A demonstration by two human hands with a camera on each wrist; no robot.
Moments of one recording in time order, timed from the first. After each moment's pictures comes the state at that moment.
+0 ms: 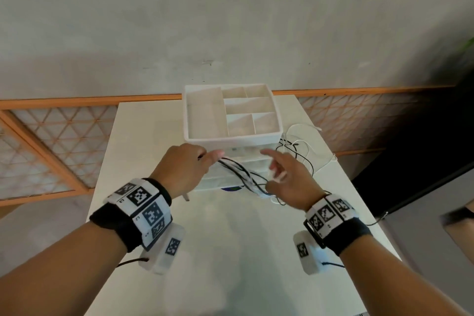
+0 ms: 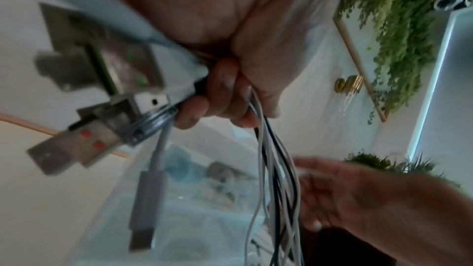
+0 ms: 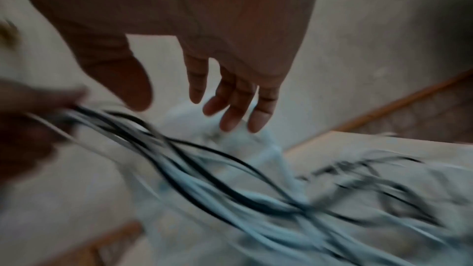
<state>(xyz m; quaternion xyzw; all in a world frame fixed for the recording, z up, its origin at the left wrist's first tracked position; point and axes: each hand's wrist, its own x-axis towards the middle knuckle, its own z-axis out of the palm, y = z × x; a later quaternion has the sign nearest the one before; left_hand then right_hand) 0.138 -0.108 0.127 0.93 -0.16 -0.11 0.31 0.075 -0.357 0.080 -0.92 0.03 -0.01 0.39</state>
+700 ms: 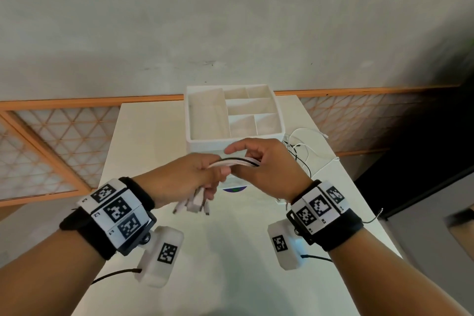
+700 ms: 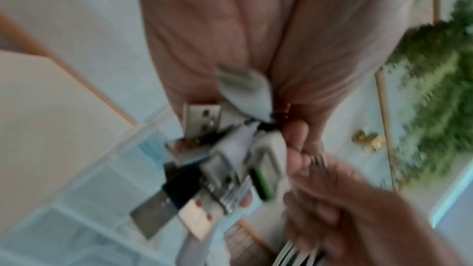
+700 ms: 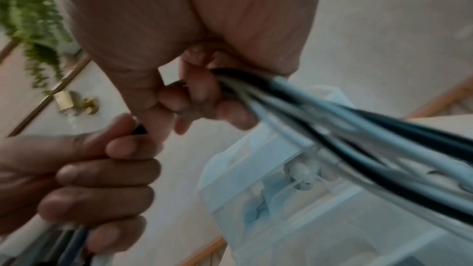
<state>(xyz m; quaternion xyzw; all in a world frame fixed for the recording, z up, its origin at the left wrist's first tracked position) 0.126 -0.098 0.139 0.76 -0.22 -0.32 0.52 0.088 -0.303 0.135 -0.87 -0.06 -0.02 0.49</state>
